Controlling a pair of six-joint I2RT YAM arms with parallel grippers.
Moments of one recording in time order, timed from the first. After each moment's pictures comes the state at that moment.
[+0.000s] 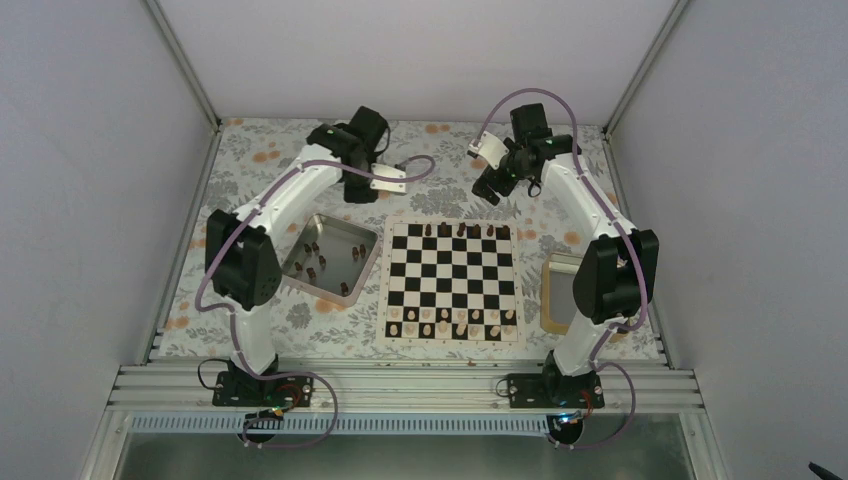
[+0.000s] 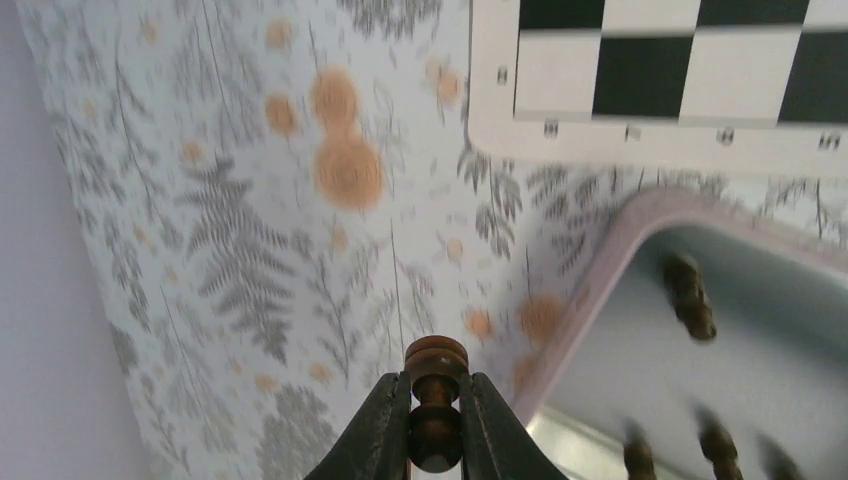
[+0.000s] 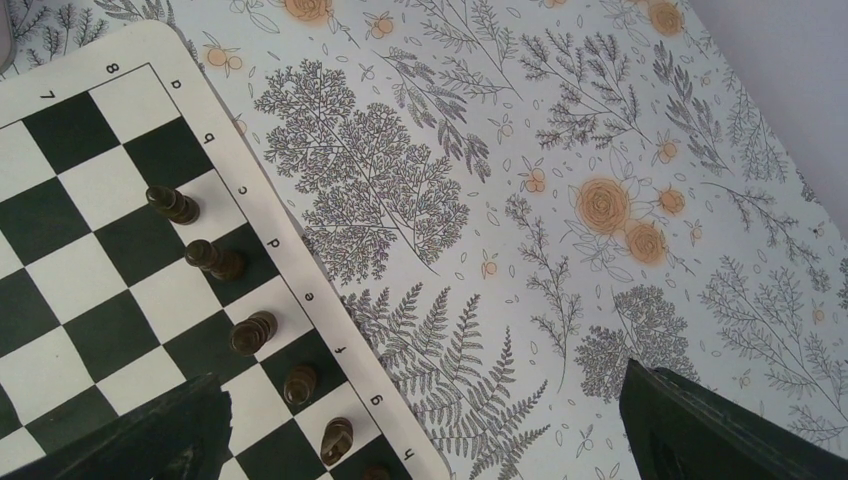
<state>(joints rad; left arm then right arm) -0.47 1.89 1.78 -1.09 -0.06 1.09 0.23 1.77 1.60 -0.83 -0.25 -0.73</state>
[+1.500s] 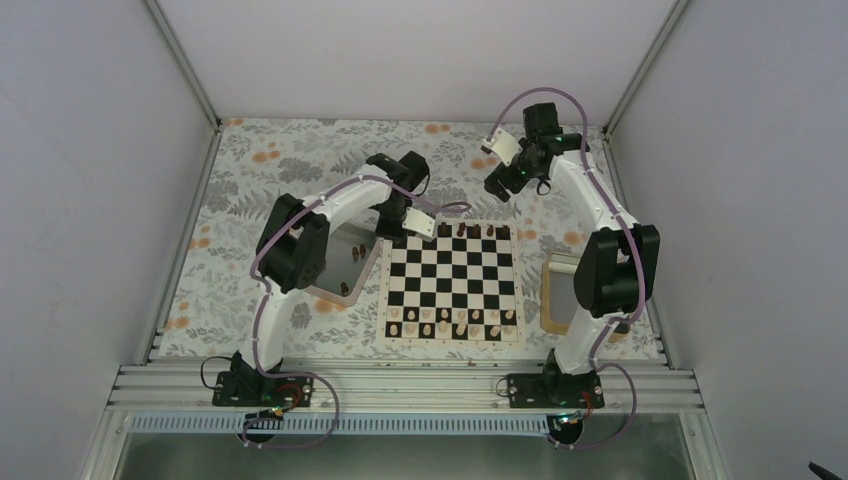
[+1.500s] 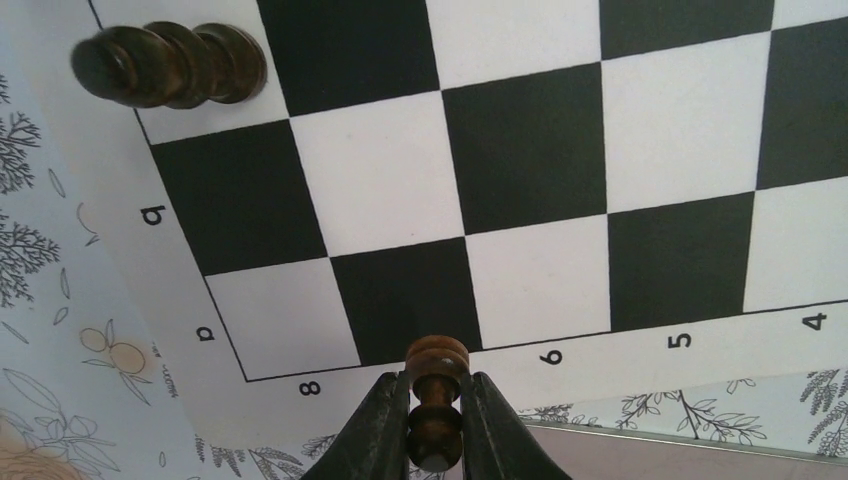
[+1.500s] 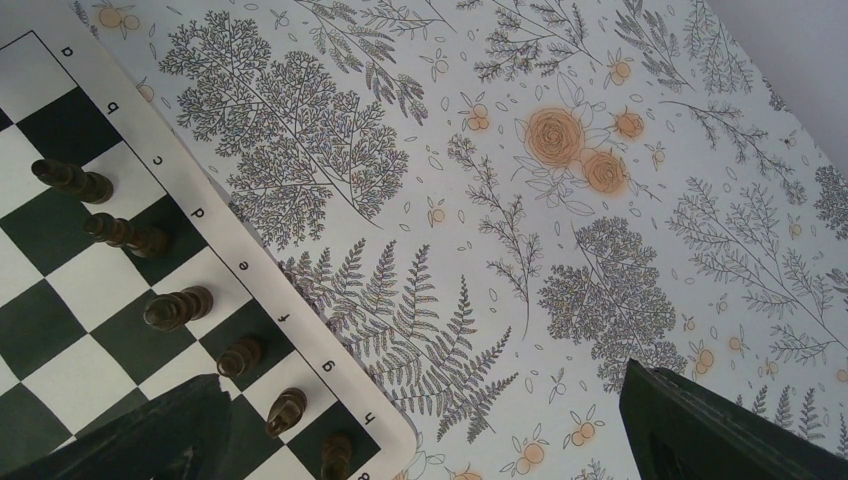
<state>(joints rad) -0.64 2.20 1.84 -1.14 0.05 1.11 0.16 1.81 1.62 -0.83 -0.21 -0.69</state>
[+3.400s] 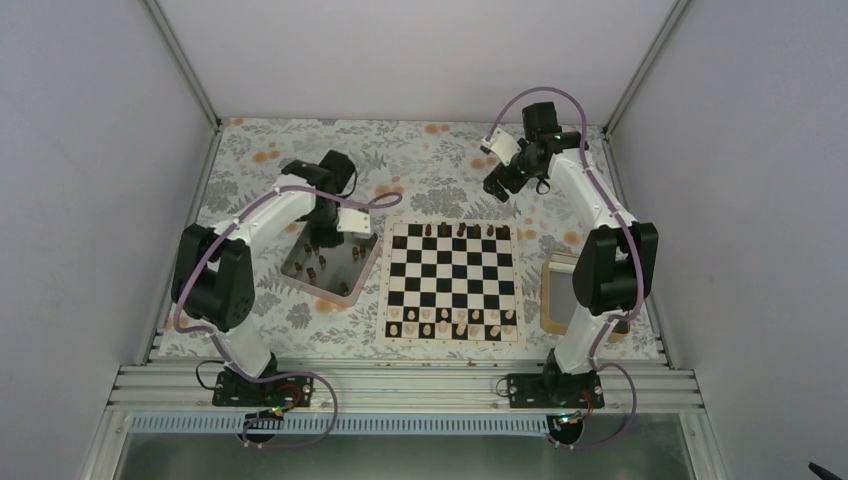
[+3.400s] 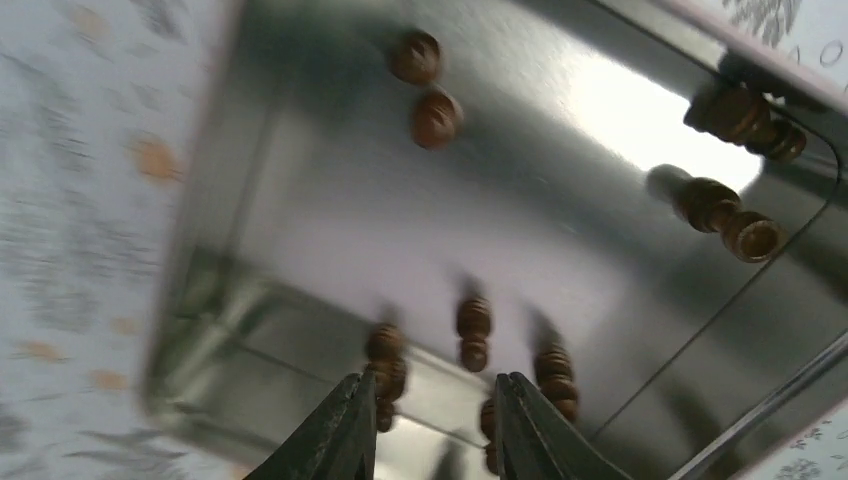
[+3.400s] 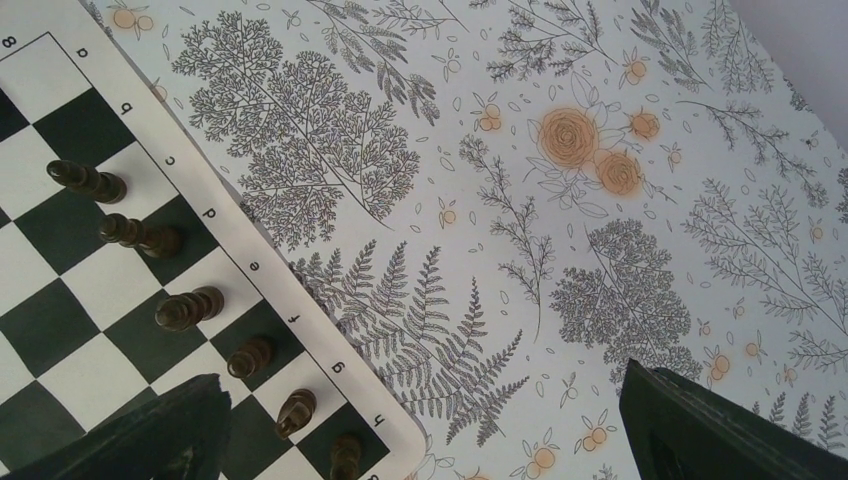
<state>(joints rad) -0.41 1.72 1.37 -1.10 -0.05 1.03 0.16 1.82 1.63 -0.85 -0.23 -0.69</state>
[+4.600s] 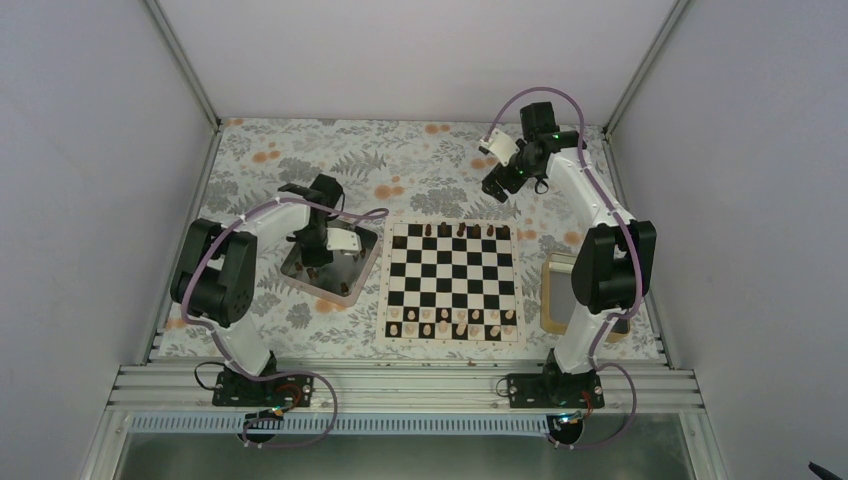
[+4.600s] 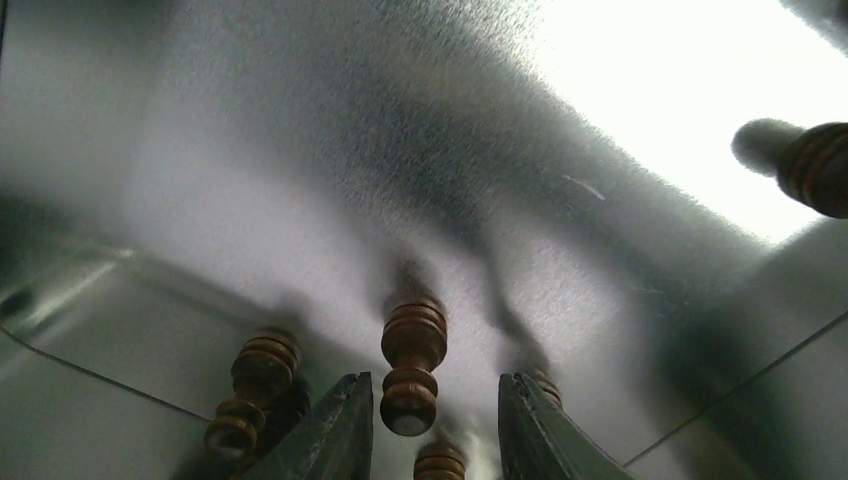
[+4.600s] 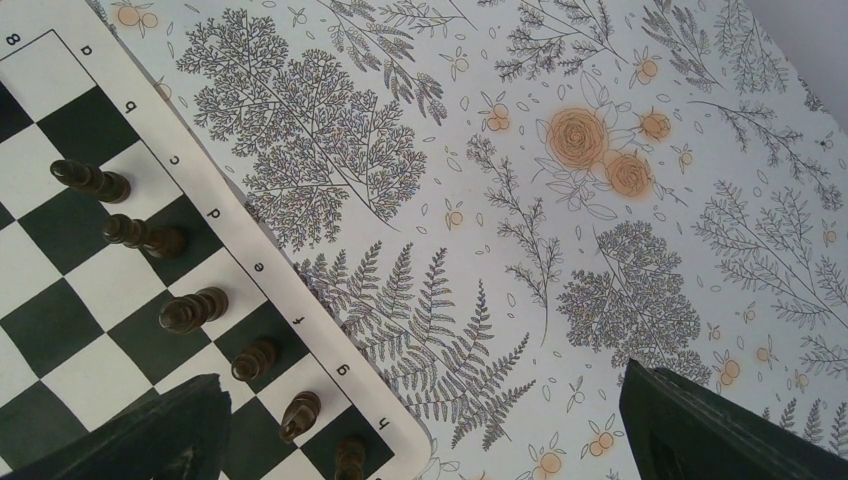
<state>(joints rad) -0.33 1.74 1.13 -0.93 -0.08 0.98 0.17 1.84 1.65 -0.86 -0.23 -0.69</state>
